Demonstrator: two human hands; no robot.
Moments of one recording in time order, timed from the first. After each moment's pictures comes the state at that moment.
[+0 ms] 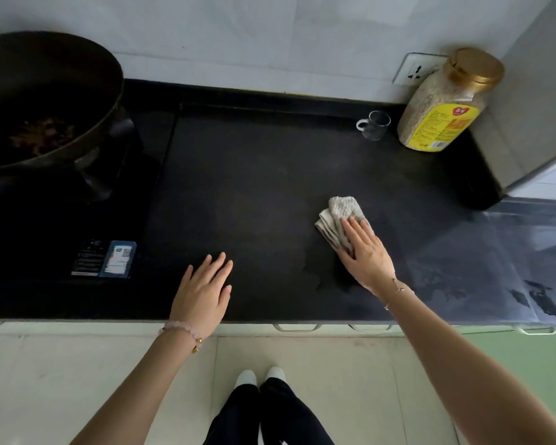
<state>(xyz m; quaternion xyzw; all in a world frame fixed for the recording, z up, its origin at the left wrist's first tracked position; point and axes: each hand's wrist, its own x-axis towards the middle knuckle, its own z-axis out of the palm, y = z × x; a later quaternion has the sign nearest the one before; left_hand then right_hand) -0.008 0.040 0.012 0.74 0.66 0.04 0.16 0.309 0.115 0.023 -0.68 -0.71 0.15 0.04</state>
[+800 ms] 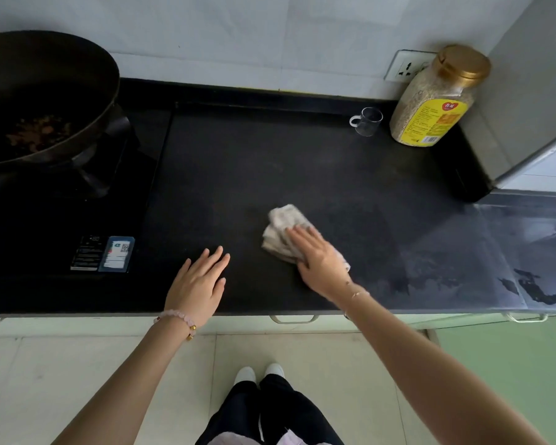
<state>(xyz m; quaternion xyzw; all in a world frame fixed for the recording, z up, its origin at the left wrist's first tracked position) -0.015 0.042 0.019 0.74 0.65 0.01 0.20 0.240 0.089 0.022 -0.57 -0.79 0.17 0.14</state>
